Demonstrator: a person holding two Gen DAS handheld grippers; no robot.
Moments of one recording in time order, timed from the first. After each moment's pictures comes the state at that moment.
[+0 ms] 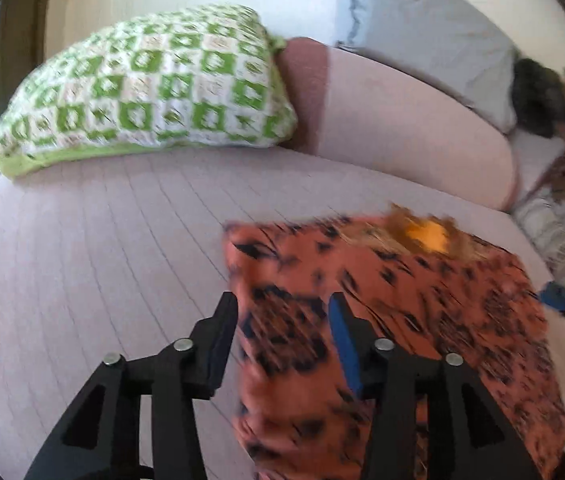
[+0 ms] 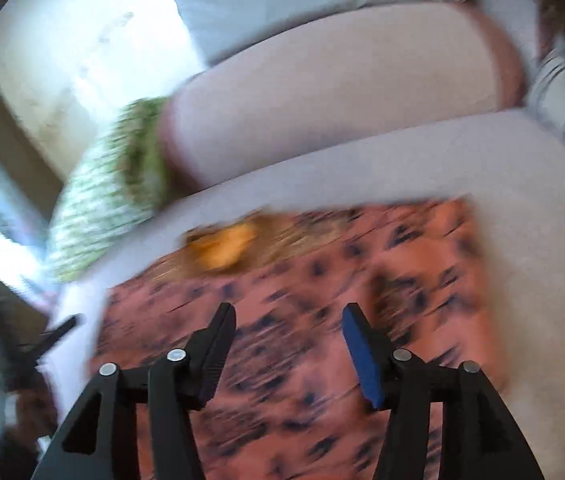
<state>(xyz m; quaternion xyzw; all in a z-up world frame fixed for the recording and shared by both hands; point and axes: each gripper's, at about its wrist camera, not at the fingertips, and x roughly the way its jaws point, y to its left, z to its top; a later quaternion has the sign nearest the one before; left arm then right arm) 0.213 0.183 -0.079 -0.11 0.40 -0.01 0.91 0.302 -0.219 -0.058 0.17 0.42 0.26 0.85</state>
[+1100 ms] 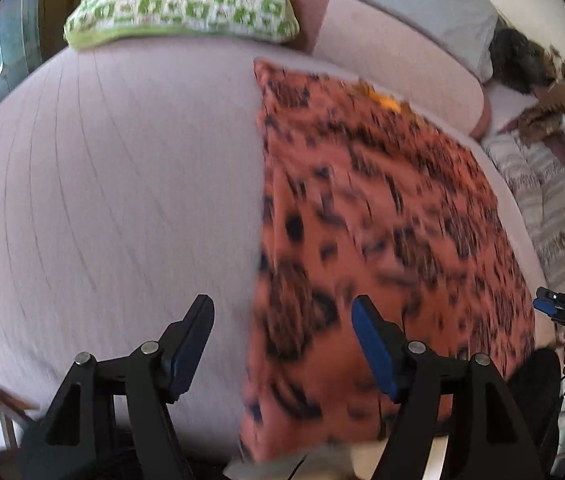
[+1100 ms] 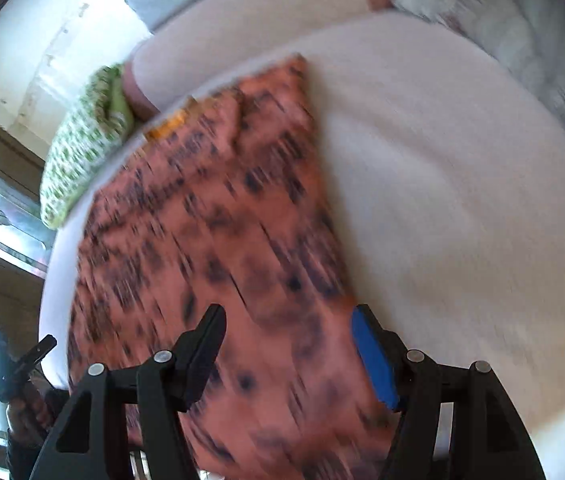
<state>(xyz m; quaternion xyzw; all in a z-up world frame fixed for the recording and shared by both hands) -0.025 0.153 -0.088 -0.16 0.50 -0.02 0.85 0.091 -0.378 -0.095 0.18 0.52 0.13 0.82</state>
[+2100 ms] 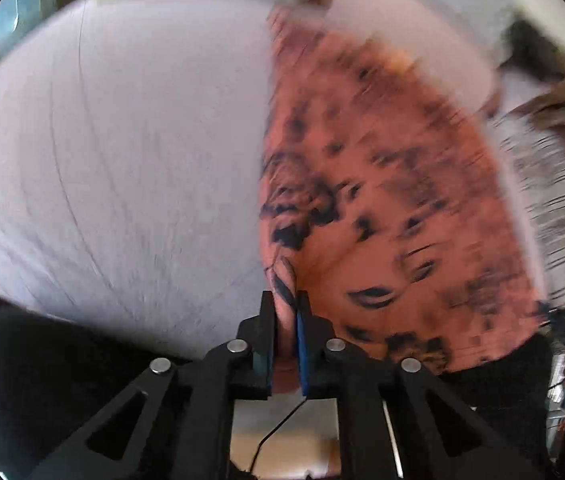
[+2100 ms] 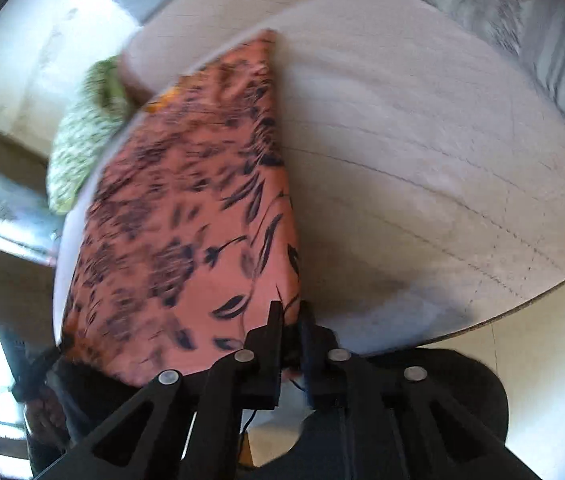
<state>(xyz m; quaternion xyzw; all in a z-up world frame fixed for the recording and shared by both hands) -0.064 0.145 -0.119 -0.19 0.57 0.00 0.80 0.041 -0.411 -0.114 0.23 0.56 0.13 0.78</state>
